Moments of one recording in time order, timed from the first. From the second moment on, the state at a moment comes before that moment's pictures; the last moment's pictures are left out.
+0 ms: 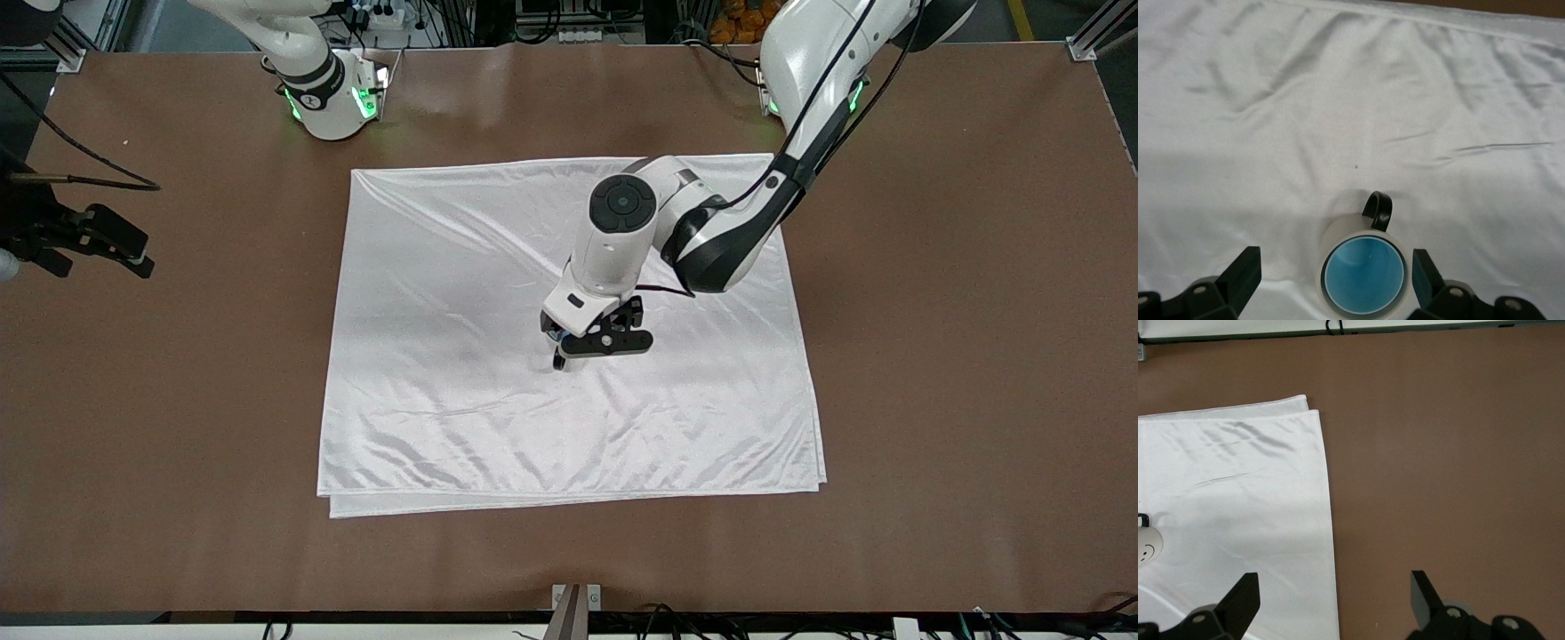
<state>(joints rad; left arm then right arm) -0.42 0.68 -0.42 -1.38 0.29 2.16 -0.97 -0.07 0.05 0.09 -1.48 -0.01 1.64 0.07</state>
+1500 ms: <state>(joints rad) -0.12 0.31 -0.42 -1.38 0.24 1.82 -0.76 -0.06 0.06 0.03 -1.49 -0.01 1.60 0.01</state>
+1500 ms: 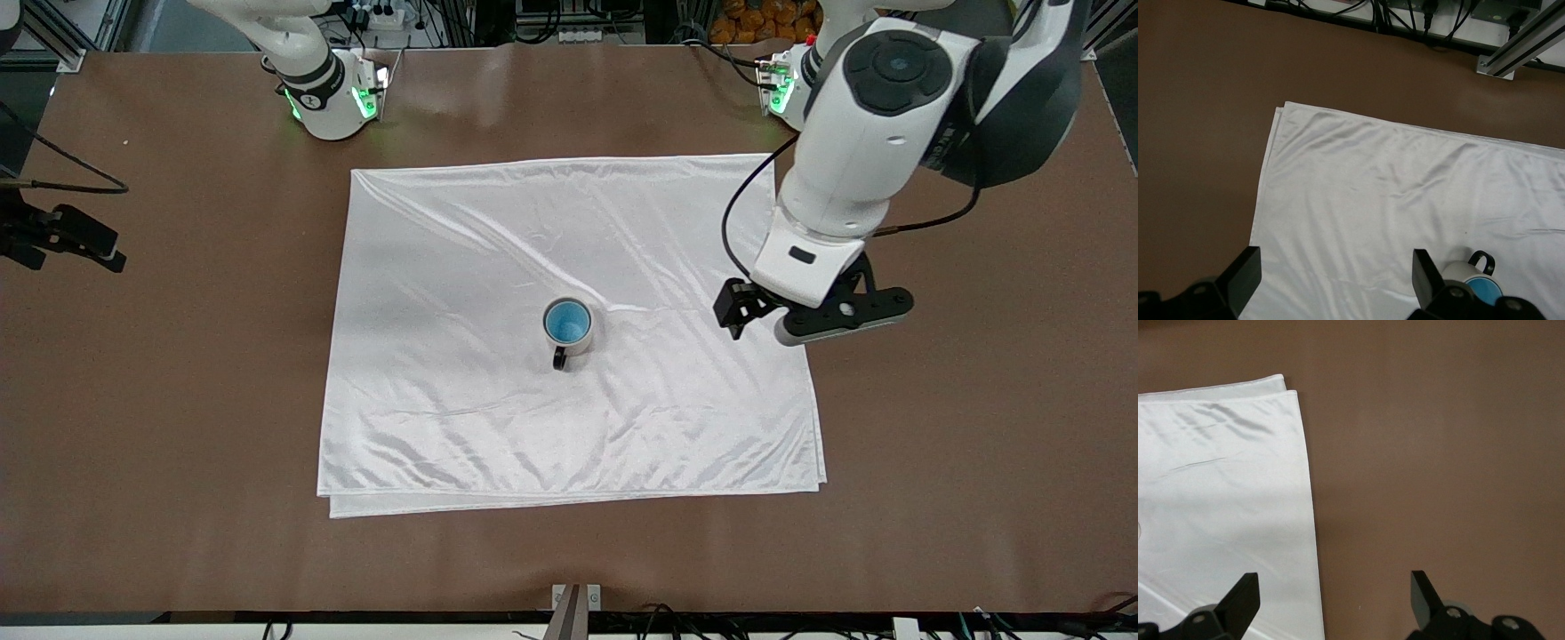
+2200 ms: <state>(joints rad) 0.13 0.21 -0.42 -1.45 0.09 1.76 -0.44 -0.04 0.06 0.03 -1.50 -0.01 1.60 0.01</state>
